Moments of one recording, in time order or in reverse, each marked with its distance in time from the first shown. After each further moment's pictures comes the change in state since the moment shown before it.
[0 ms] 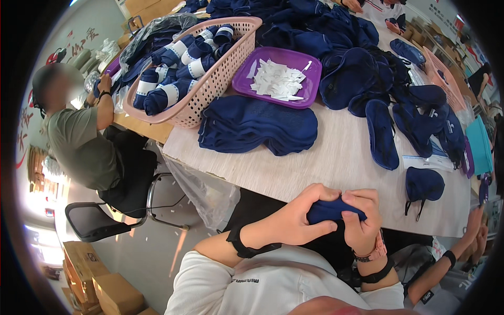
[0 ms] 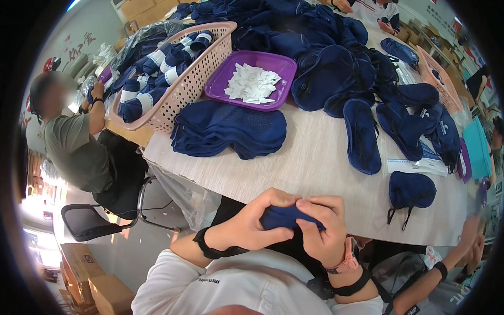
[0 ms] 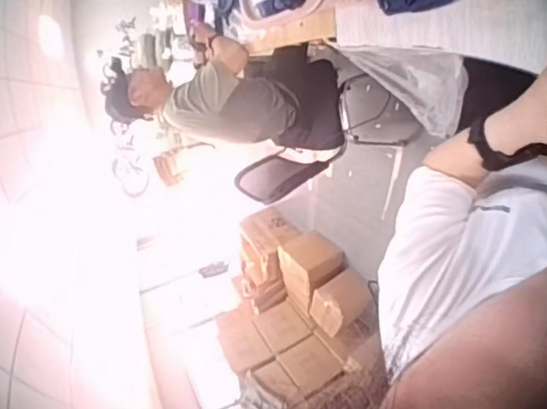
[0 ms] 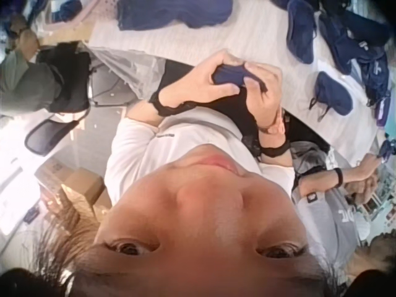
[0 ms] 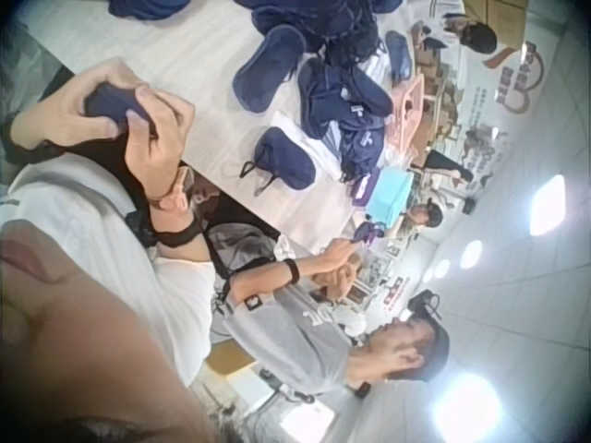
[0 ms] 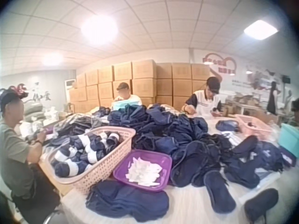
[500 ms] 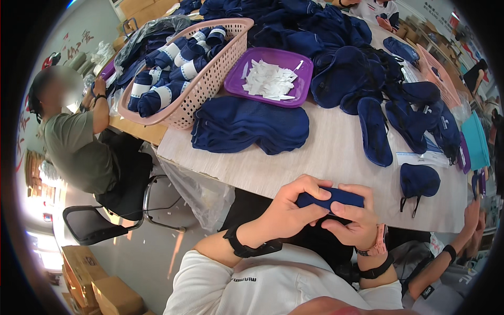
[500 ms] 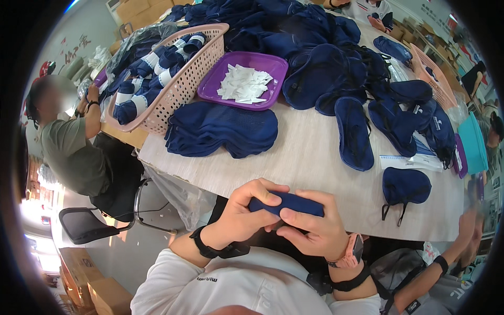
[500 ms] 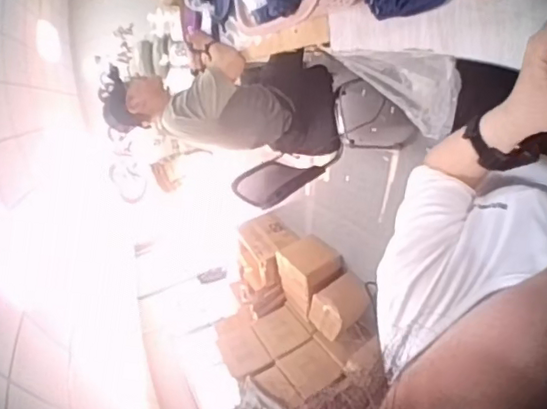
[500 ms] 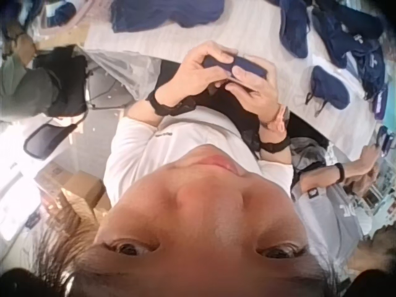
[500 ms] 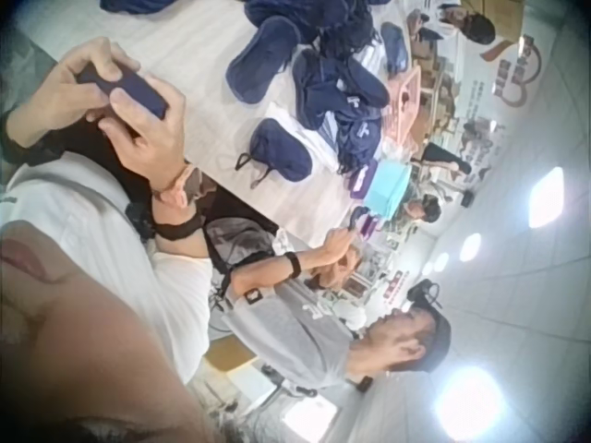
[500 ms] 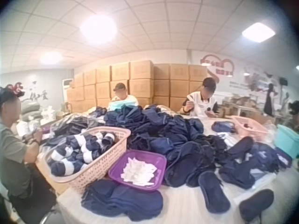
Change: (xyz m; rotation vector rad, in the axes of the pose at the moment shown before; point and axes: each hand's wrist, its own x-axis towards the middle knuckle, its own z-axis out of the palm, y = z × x) left_hand 0.002 0.008 0.005 -0.478 0.237 -0.079; right_hand 0.000 0.006 -0.007 0.057 -0.093 -0.147
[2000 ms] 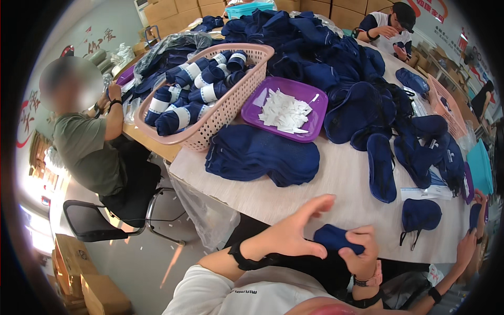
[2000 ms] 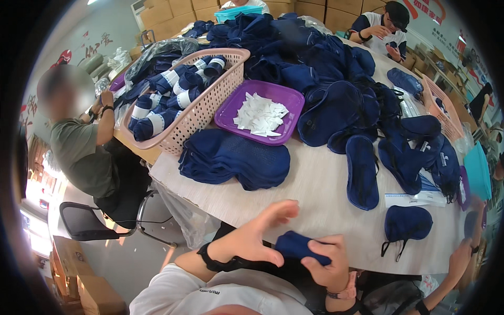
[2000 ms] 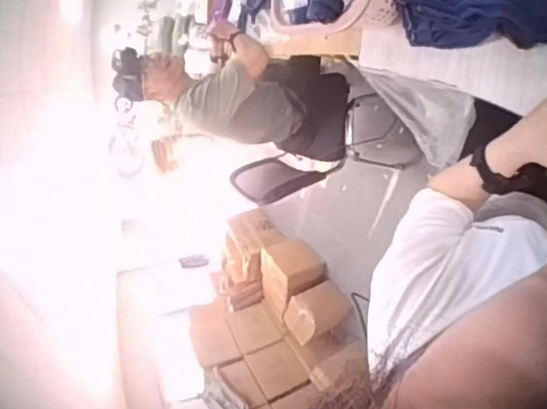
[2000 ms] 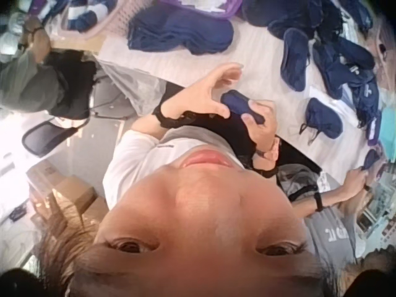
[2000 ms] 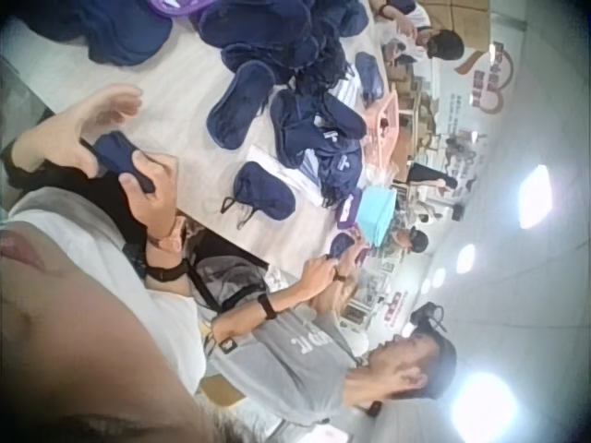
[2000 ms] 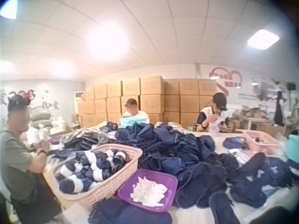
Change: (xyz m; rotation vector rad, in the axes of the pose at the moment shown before) left_hand 0.017 -0.006 -0.022 0.457 -0.194 0.004; right_hand -0.026 0.017 -0.011 -0.014 0.046 0.183
